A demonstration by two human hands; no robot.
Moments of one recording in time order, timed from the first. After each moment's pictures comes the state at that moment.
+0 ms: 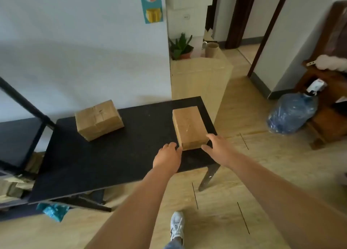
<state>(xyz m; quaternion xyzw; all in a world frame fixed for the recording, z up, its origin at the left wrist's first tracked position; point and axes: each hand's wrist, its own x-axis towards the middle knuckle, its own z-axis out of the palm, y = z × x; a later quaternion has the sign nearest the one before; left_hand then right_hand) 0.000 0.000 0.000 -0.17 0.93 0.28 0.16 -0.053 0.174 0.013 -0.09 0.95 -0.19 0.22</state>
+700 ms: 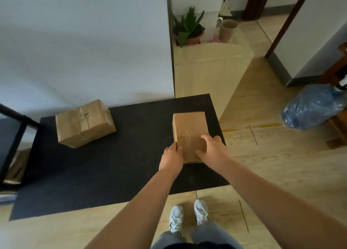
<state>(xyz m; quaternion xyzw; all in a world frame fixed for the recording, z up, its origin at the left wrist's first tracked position) -0.112 -0.004 -0.051 -0.32 0.81 0.44 0.20 -0.153 0.129 -0.031 -0.04 0.95 -0.19 0.25</state>
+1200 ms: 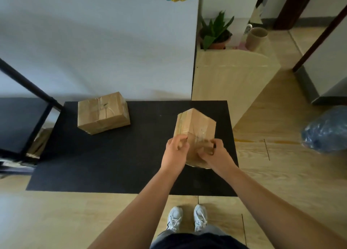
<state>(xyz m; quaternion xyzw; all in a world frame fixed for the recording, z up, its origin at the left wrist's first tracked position) -0.100 -0.013 -0.020 -0.32 0.77 0.54 0.06 -0.163 0.124 -0.049 0.03 0.86 -0.40 0.31</state>
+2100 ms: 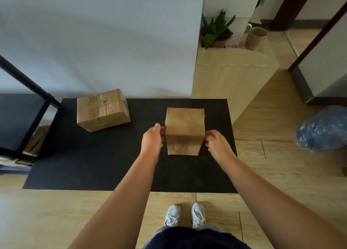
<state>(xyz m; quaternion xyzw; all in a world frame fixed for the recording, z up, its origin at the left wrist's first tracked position) -0.113 -0.076 -0.010 -0.50 0.60 0.62 0.02 -0.175 0.100 -0.027 0.05 0.84 -0.45 0.29</state>
